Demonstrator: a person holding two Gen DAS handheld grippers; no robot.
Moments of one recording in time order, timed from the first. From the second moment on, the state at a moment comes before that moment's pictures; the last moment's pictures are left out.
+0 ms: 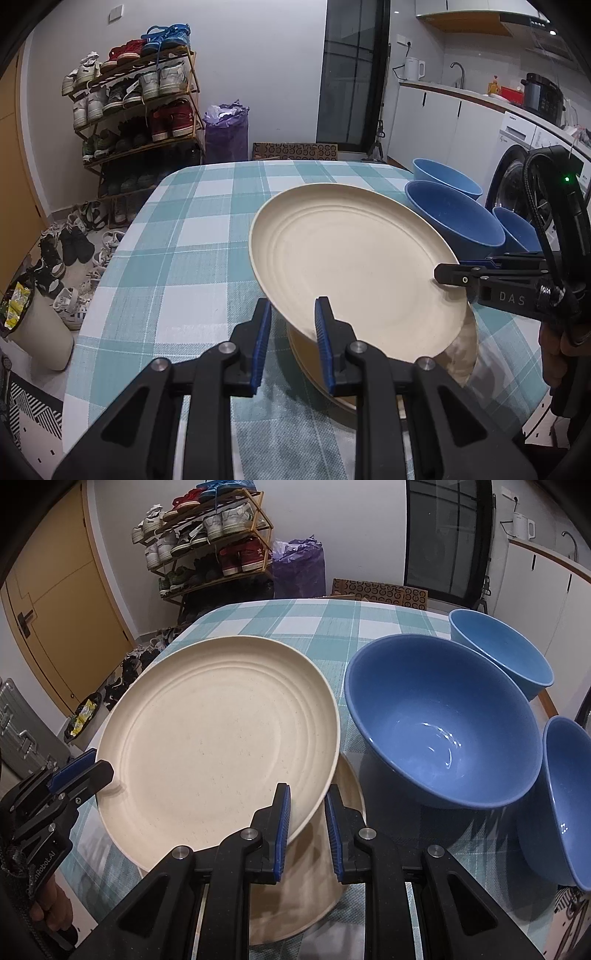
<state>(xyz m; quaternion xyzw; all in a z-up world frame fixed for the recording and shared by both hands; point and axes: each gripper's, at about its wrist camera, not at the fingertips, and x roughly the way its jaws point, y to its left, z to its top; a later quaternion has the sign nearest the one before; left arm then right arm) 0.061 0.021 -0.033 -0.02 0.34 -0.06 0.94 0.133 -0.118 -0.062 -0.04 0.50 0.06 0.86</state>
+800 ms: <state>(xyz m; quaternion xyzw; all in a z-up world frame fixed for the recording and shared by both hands) 0.048 0.008 -0.048 -0.01 0.36 -0.06 0.93 0.103 -0.124 -0.069 -0.05 0.51 0.05 0.85</state>
